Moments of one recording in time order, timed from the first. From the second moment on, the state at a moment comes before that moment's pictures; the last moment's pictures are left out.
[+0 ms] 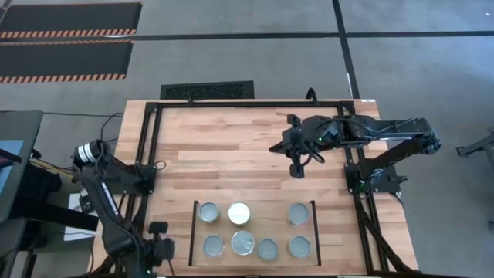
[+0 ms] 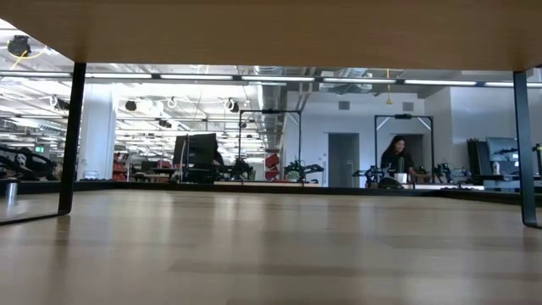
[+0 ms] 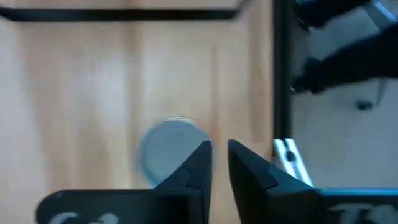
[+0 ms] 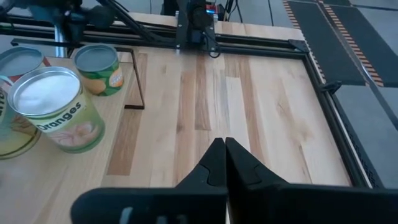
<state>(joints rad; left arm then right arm) -1.13 1.59 1.17 -0.90 -0.18 -1.10 0.08 1.32 1.46 -0.70 0.13 -0.03</state>
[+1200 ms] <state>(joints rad) -1.12 1.84 1.17 -0.85 -0.11 -1.31 0.08 1.32 1.46 -0.70 0.13 -0.02</state>
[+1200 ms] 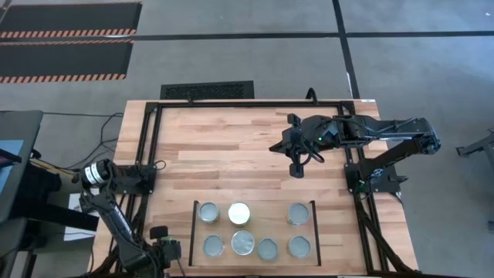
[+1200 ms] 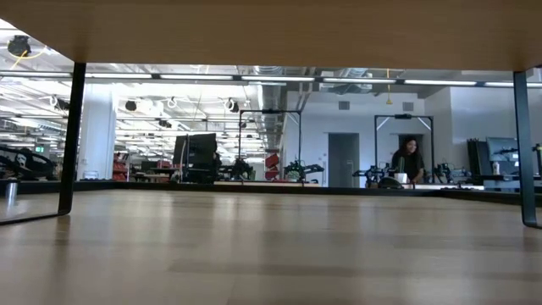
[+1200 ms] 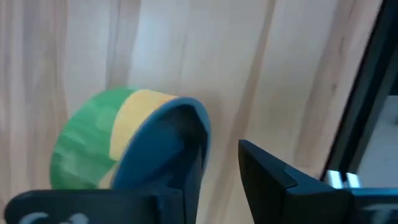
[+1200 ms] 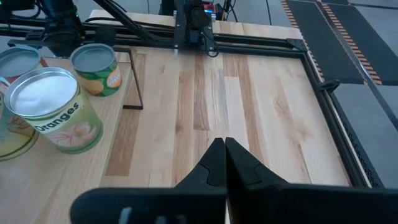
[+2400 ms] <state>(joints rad) -1.02 1.73 1.16 -1.09 -0.14 -1.35 0.08 1.32 1.46 -0.70 0.13 -0.03</state>
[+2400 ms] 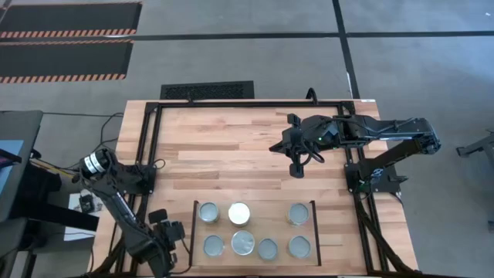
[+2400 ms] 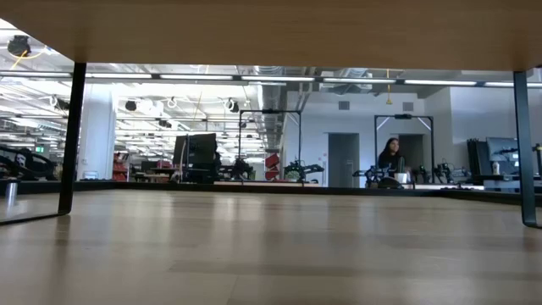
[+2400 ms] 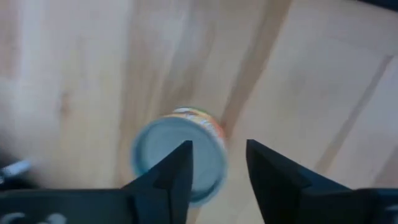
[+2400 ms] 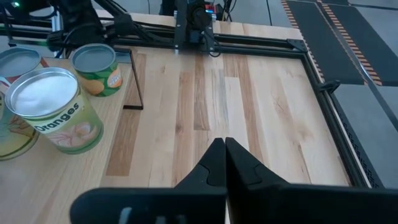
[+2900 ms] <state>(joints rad) -1.08 1.74 1.04 -0.97 -0.15 -1.37 0.08 1.32 1.46 -0.70 0.13 -0.03</state>
